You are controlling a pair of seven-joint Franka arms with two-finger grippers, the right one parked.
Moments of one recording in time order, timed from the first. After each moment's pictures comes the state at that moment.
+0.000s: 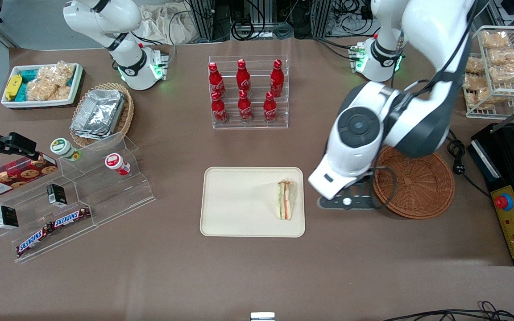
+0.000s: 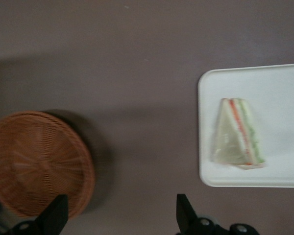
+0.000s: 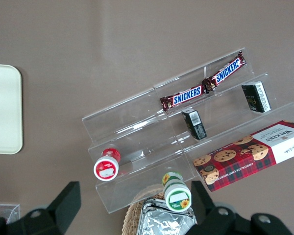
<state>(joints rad) -0.19 0.49 -0.38 -1.28 0.33 1.65 -0.47</state>
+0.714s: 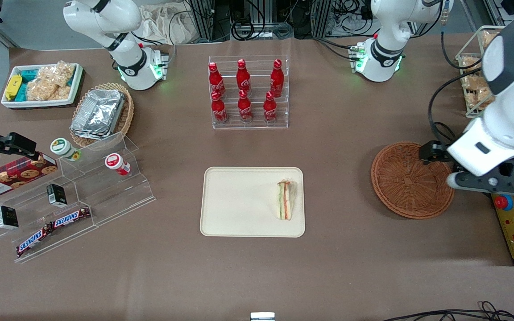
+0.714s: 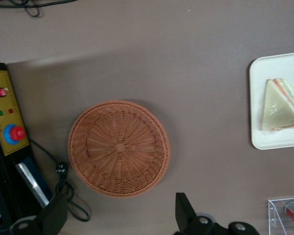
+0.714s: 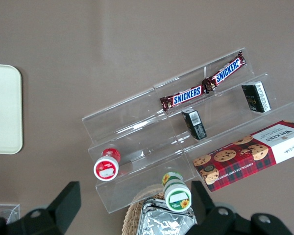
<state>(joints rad) -0.18 0.28 0.04 -1.28 0.06 1.54 0.00</state>
